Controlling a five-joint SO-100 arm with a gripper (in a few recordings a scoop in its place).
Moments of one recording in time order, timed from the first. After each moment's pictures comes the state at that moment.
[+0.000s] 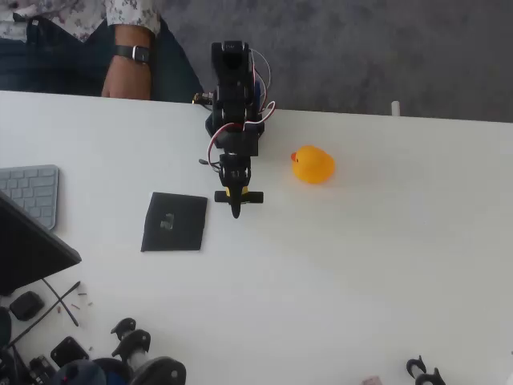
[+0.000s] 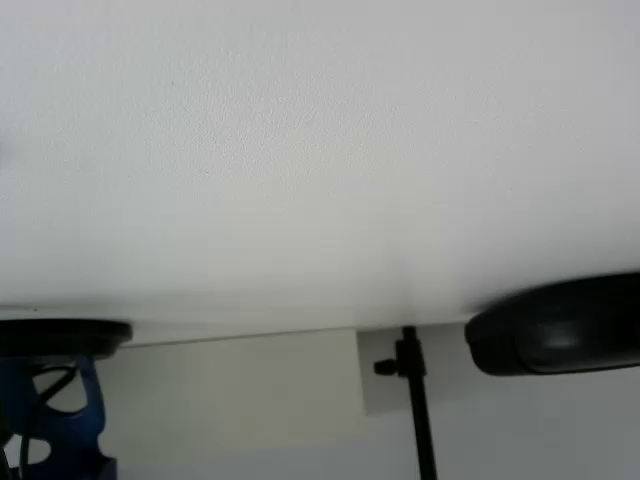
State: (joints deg) arm 0.2 181.4 172.1 40.8 1.2
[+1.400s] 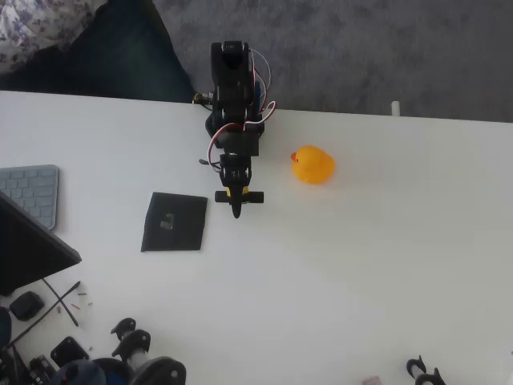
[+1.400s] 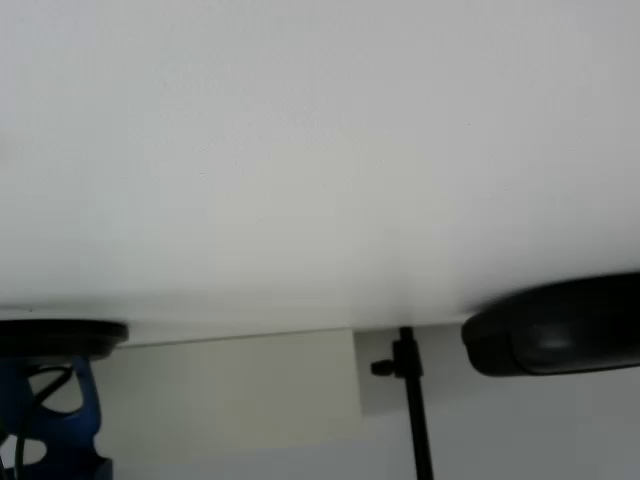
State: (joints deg) arm -0.3 181.4 172.1 40.8 1.2
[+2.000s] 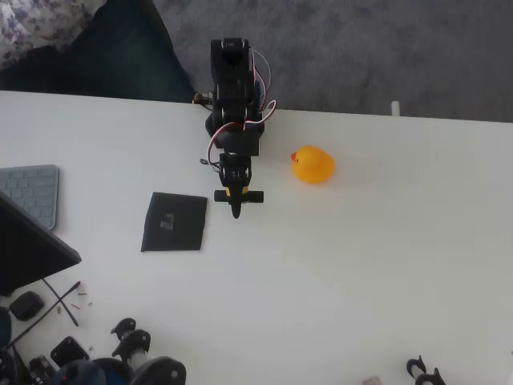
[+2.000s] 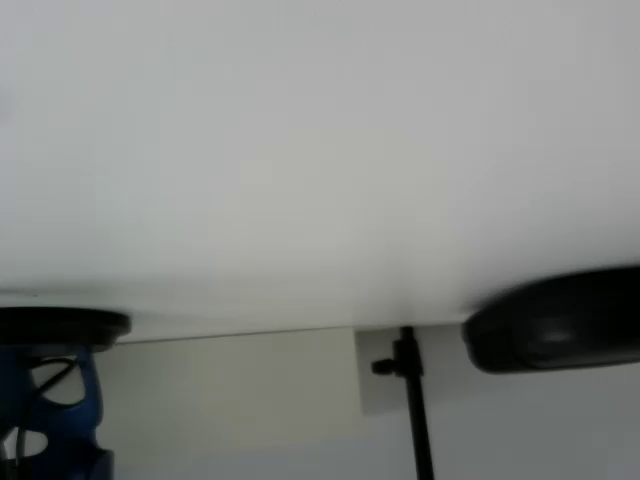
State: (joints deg) arm -0.2 172.0 164.1 40.8 1.2
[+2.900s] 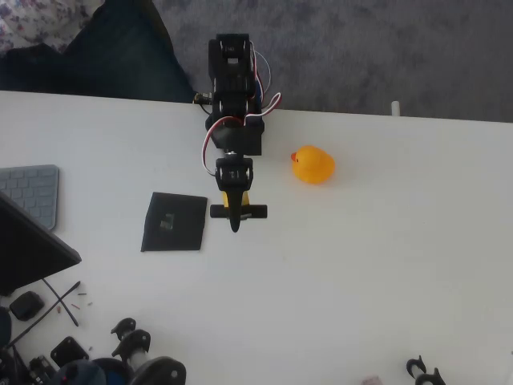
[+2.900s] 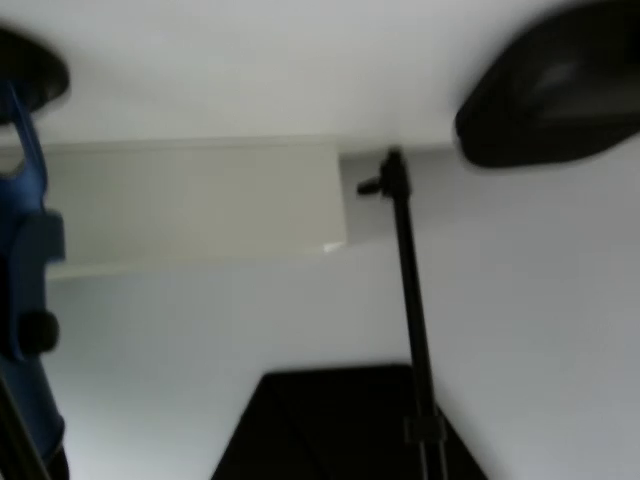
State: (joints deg) arm -0.1 137.1 117.9 40.9 1.1
